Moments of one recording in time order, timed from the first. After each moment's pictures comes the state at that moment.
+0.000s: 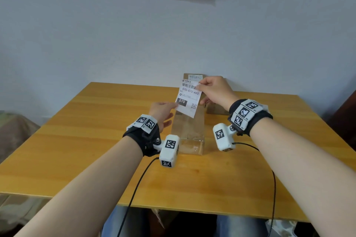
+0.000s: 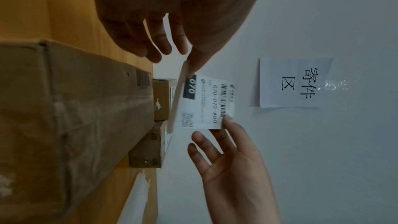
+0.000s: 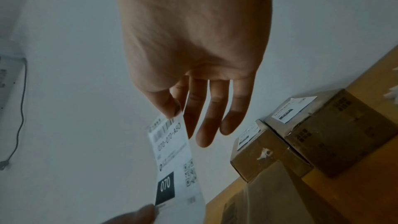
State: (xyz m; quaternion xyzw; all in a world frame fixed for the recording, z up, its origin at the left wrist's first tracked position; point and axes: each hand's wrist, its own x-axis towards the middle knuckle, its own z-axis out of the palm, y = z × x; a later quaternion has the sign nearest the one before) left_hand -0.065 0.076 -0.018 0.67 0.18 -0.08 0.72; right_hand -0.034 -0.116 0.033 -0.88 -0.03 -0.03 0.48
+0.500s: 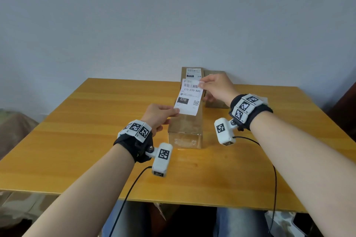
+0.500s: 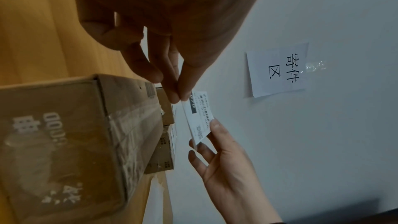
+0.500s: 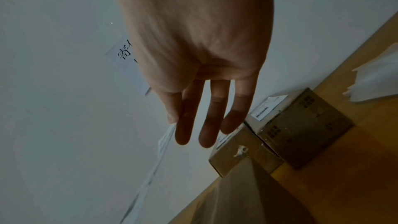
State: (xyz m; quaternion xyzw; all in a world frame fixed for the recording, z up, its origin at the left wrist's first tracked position) left_hand -0.083 0.086 -0.035 0.76 0.12 -0.10 0.63; right_hand -0.026 -0.138 0.012 -0.88 -0.03 -0.03 0.47
